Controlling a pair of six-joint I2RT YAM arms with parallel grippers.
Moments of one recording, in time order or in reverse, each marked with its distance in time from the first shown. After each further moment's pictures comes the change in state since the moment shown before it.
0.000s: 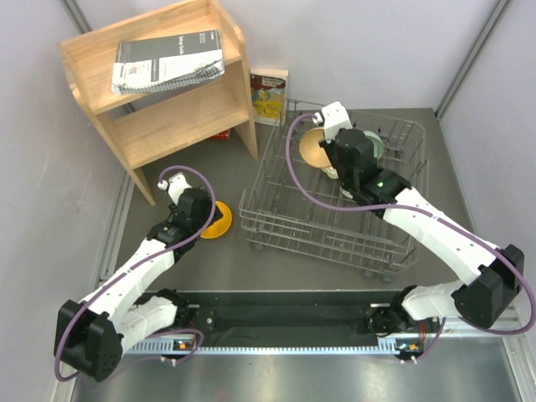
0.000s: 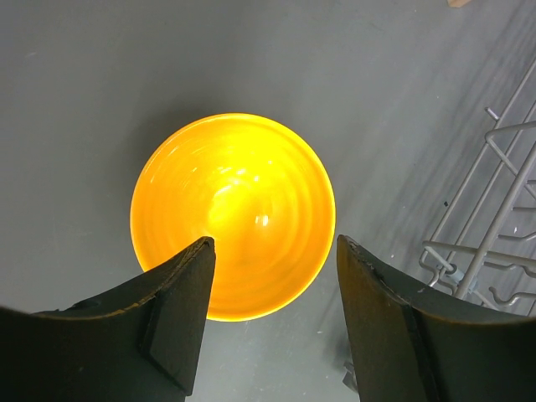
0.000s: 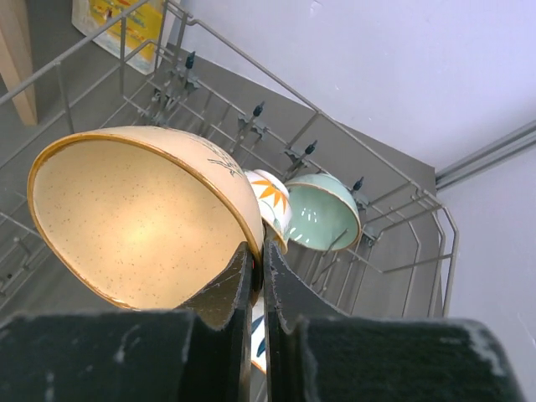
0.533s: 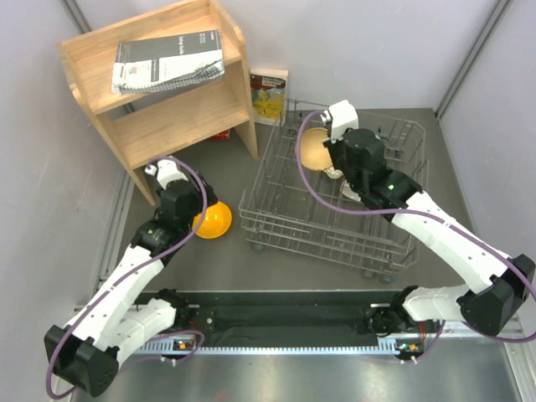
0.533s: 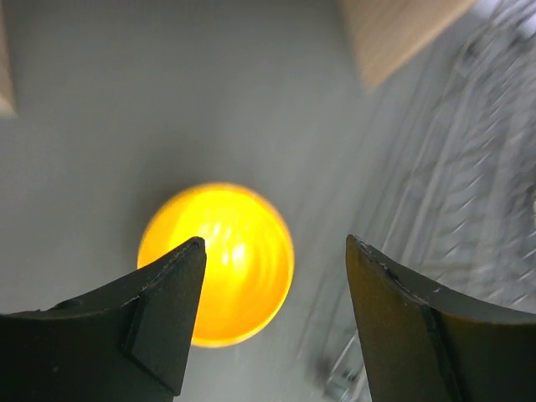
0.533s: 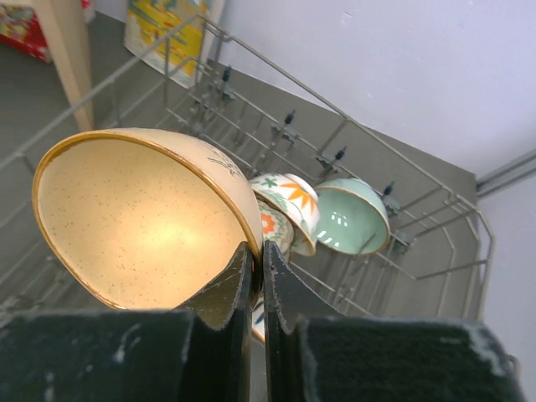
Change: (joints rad) left arm 0.000 -0.104 0.088 0.000 -0.017 0.146; right arm -0.006 -0.053 0.006 -0.045 -0.085 0.069
